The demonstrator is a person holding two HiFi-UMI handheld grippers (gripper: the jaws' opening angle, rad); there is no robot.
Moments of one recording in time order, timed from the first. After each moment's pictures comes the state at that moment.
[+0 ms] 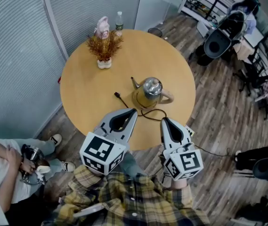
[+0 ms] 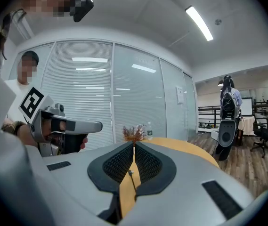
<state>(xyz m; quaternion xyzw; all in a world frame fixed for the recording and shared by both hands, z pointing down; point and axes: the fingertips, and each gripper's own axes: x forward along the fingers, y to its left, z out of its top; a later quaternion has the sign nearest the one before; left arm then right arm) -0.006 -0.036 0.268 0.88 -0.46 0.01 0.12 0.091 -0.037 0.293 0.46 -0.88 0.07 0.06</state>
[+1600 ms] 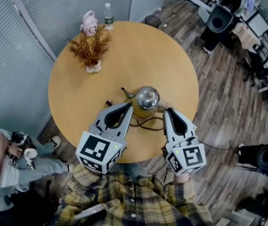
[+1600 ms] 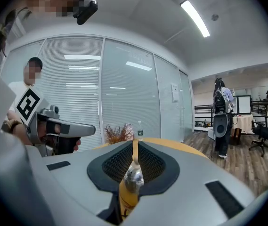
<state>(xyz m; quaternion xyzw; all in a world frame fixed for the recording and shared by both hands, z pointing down) -0.007 -0.163 0.298 0.87 -0.47 0.03 0.14 0.108 -0.169 0.314 0.48 -0.87 0.07 0.07</state>
